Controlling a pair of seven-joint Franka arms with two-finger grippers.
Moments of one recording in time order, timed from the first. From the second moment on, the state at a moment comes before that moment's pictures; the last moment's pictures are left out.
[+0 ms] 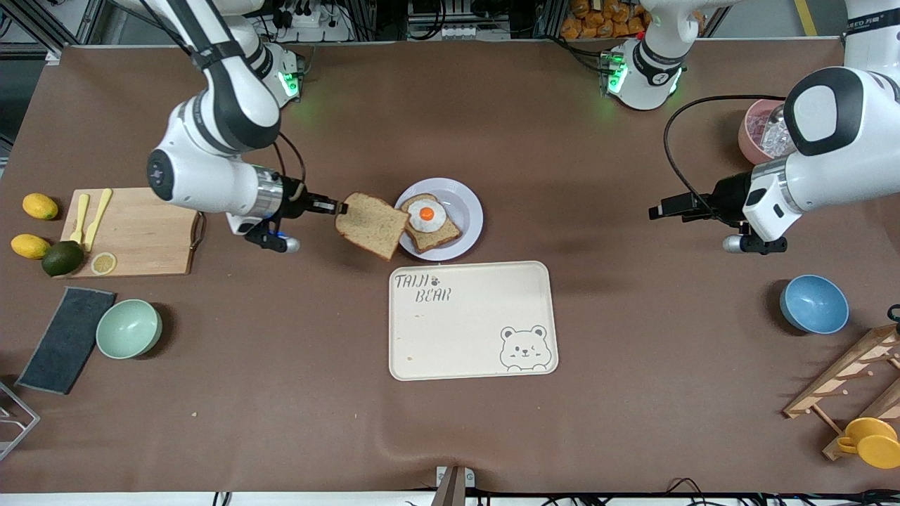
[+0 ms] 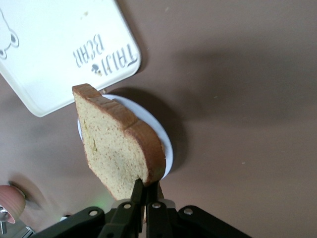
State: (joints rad) left arm 0.12 0.04 -0.15 -2.05 -0.53 1.89 0.08; right arm 0.10 0.13 0.29 -2.15 0.66 2.13 0.32
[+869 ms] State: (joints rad) left arm 0.13 0.04 -0.15 -2.08 -0.62 1.89 0.12; right arm 0.38 0.20 0.29 -2.29 0.86 2.56 0.58
